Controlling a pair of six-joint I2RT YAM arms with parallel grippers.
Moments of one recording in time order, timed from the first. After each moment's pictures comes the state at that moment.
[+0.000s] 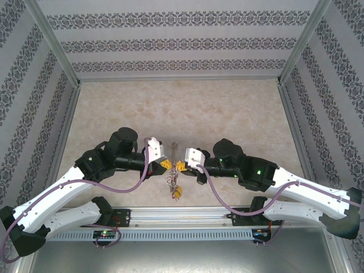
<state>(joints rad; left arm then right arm) -0.77 0.90 0.94 -0.65 0.59 0.26 1.10 0.92 0.88 -0.37 -0.22 -0.25</state>
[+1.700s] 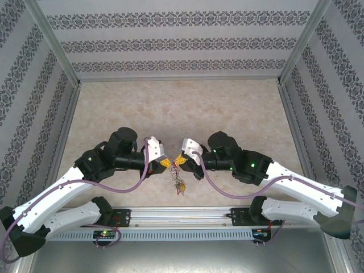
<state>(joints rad) -0.77 0.90 0.94 -0.65 0.55 0.26 1.01 1.01 0.94 -0.43 -0.28 -0.12</state>
